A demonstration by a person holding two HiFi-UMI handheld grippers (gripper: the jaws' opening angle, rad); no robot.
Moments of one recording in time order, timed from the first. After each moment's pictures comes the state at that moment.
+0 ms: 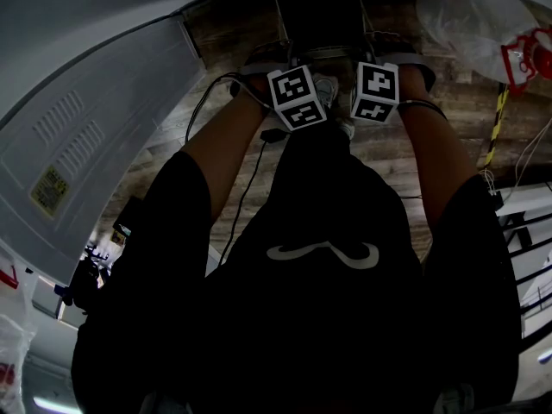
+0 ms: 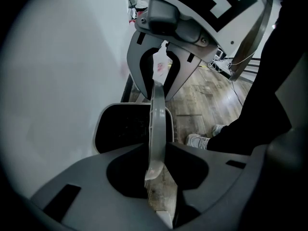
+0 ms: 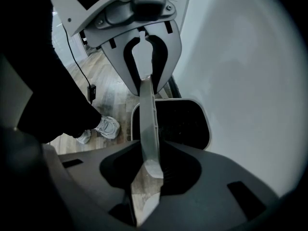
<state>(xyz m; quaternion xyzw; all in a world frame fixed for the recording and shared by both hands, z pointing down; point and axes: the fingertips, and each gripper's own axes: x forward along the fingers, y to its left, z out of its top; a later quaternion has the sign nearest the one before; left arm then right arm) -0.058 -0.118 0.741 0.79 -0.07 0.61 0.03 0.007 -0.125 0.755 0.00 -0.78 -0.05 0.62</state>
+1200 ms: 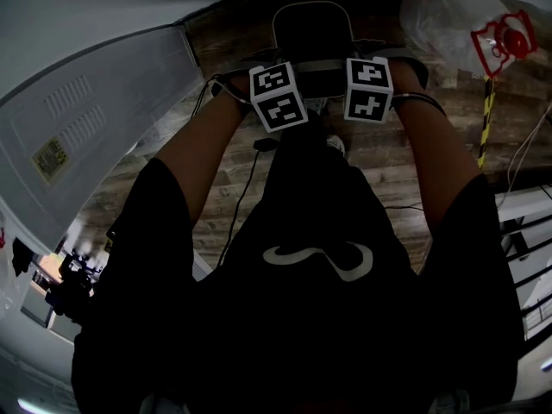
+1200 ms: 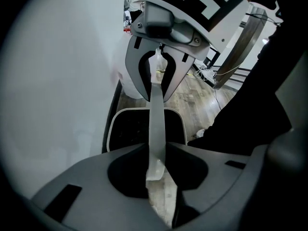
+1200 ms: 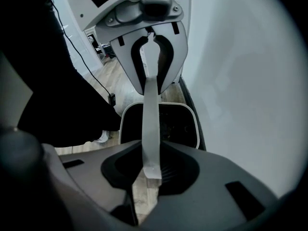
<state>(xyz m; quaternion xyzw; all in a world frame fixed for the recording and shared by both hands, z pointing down) -0.048 -0.092 0.671 0.79 0.00 0.60 0.09 0.014 -0.097 0.684 -0.08 -0.79 0.01 0.61</state>
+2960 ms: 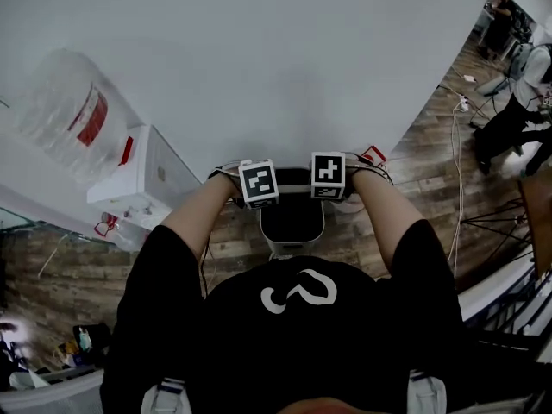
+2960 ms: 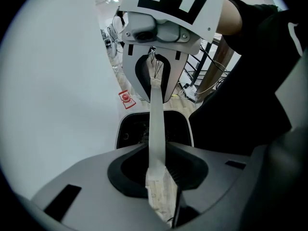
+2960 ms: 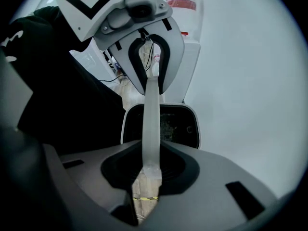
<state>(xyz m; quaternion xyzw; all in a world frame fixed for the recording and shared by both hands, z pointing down) 0.000 0.050 0.182 0.82 0.00 0.58 0.02 0.057 0.048 0.193 -0.06 -0.79 0.04 0.61</state>
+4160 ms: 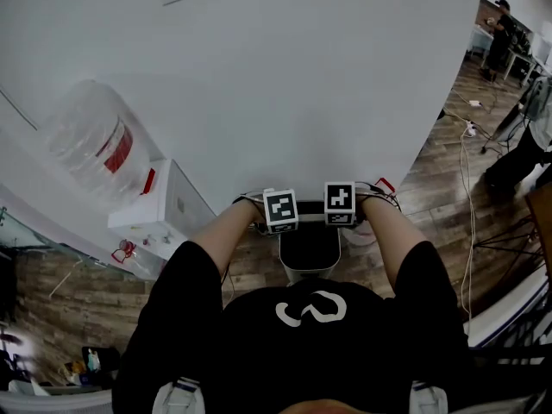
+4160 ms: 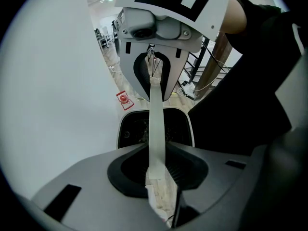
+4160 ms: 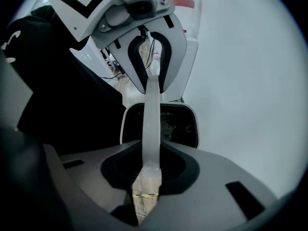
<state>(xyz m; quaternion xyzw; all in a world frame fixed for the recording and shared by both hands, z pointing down) 0.009 0.051 0.176 0.80 0.00 0.60 0.01 0.076 0.052 0.184 -0.05 -0.78 0.04 0.63</state>
